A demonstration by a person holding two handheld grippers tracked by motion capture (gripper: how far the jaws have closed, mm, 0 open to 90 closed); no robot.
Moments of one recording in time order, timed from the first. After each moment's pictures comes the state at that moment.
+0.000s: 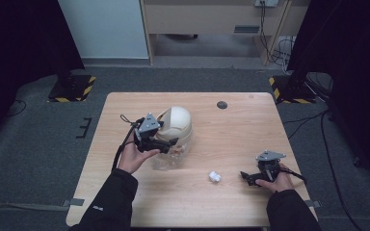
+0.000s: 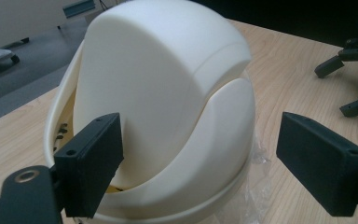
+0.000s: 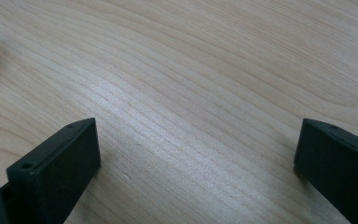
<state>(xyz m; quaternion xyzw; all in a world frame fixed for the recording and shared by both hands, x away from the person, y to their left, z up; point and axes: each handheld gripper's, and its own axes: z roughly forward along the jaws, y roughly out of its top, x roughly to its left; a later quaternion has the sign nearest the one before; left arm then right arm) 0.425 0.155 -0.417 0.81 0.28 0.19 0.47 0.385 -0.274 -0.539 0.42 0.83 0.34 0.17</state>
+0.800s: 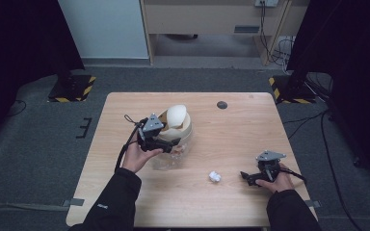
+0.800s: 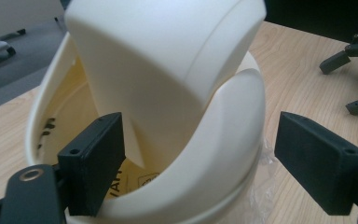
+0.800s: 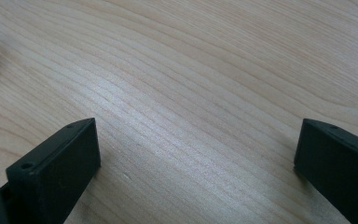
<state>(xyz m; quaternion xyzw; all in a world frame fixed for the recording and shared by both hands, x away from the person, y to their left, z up) 0.428 0.153 -0.424 0.81 0.29 0.19 0.47 0.385 -0.274 -0.539 0.42 0.82 0.34 0.17</state>
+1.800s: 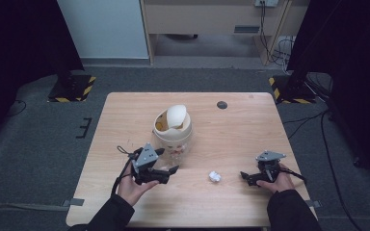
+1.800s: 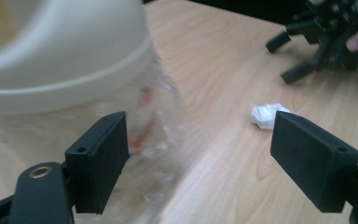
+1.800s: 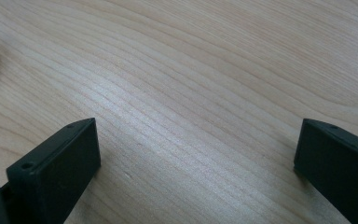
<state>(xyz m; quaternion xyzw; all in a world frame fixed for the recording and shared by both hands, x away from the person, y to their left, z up) 0.343 0.152 -0.450 0.81 0.28 0.17 0.48 0.385 -0.274 -0.539 0.42 0.83 0.34 0.17</state>
